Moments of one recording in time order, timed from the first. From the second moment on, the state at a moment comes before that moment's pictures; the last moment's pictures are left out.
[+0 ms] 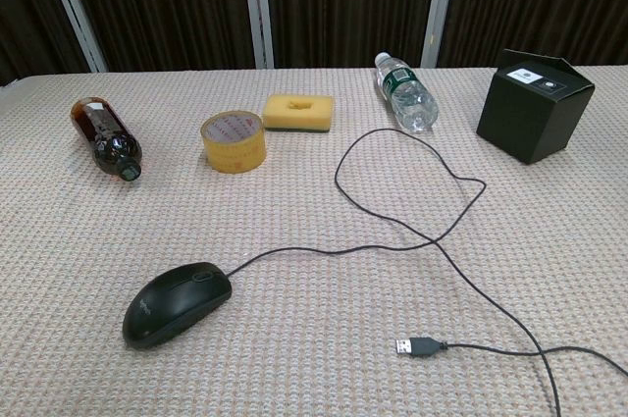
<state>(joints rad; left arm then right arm) -0.07 -1.14 -0.01 -1.54 1.59 1.55 0.06 0.07 -1.16 0.06 -1.63 -1.52 1.51 -0.12</state>
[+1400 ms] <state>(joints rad) -0.07 -1.14 -0.01 -1.57 1.58 1.53 0.09 0.18 -1.10 0.00 -1.71 -1.72 1.38 0.17</state>
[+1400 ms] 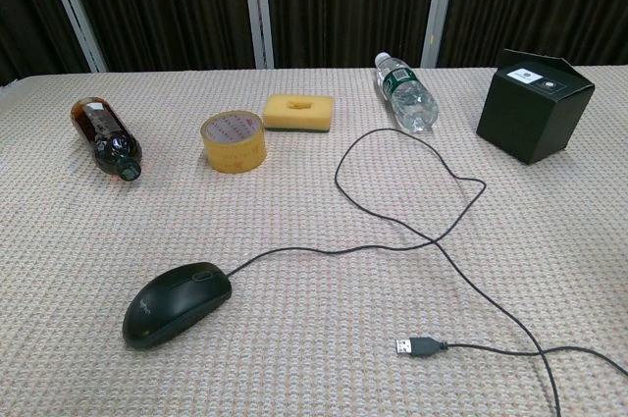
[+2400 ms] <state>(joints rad) -0.07 -1.13 0.00 -1.57 1.57 1.51 0.06 0.38 -1.49 0.03 -1.84 -1.41 1.00 -0.33</state>
